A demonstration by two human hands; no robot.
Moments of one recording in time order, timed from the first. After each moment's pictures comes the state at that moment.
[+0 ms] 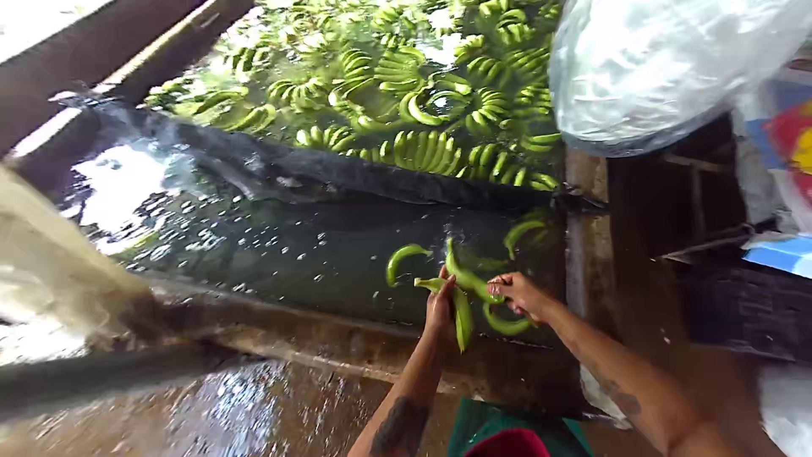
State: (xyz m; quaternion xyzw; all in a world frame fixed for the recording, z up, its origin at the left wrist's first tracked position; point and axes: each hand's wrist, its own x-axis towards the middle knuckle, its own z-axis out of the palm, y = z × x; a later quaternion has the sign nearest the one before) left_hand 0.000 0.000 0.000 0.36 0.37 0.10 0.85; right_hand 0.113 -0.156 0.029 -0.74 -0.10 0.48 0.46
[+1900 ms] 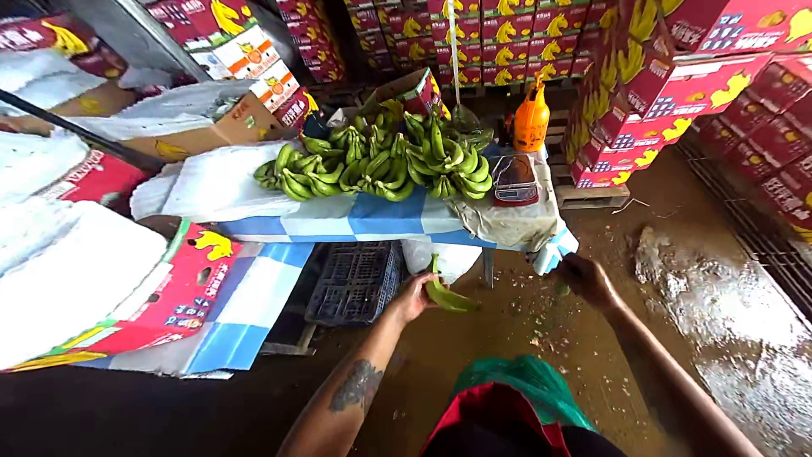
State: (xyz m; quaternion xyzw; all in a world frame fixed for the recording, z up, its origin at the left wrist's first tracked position) left_hand 0.020 -1.306 0.053 0.62 -0.17 -0.63 0.44; right_hand -0.358 -1.400 0.053 -0.72 0.48 -0.29 0.41
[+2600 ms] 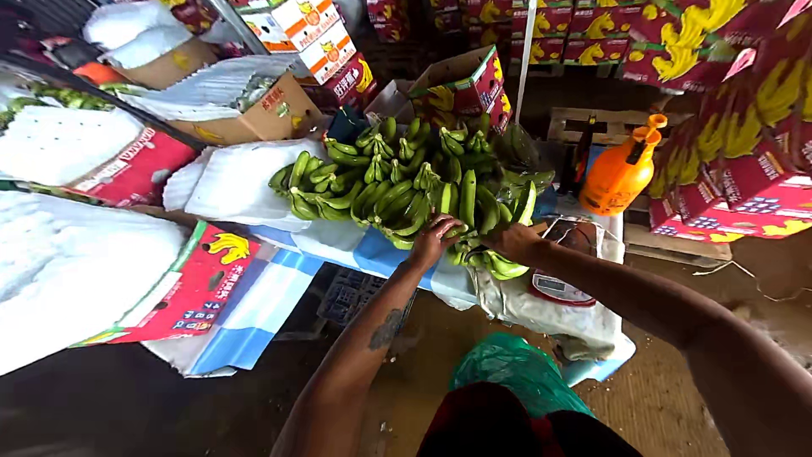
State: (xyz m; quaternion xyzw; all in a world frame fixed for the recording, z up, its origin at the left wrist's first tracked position) left_hand 0.142 -1.651 0.044 0.65 -0.67 -0.07 0.34; right_hand -0.080 -1.773 0.091 -0.99 0.10 0.06 0.12
